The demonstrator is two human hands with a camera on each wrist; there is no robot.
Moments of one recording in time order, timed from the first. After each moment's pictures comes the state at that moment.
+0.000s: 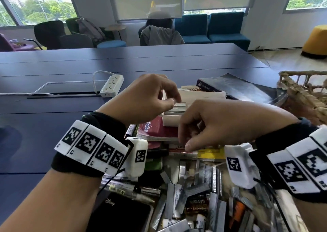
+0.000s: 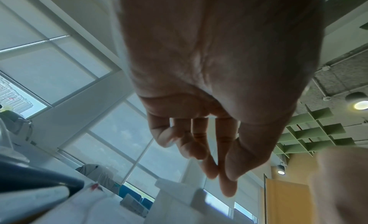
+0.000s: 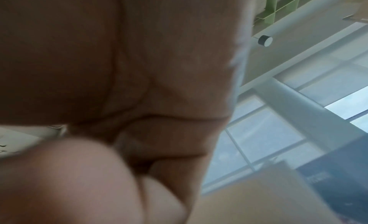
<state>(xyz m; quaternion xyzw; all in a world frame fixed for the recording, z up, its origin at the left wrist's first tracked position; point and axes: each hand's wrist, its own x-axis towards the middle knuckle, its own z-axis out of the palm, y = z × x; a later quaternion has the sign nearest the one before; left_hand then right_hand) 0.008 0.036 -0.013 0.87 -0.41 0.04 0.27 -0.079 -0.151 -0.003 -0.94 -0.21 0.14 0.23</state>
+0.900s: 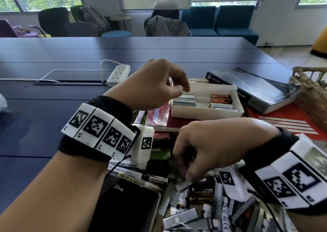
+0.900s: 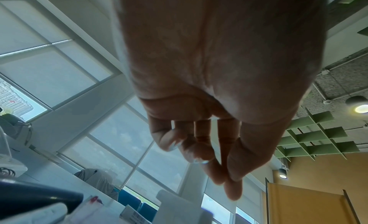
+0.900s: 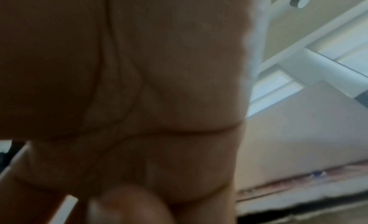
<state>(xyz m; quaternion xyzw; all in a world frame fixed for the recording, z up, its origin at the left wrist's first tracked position) 0.004 0.041 -0.003 0.87 -0.41 0.04 0.28 -0.085 -0.110 -0.030 -0.89 -0.28 0.29 0.21</state>
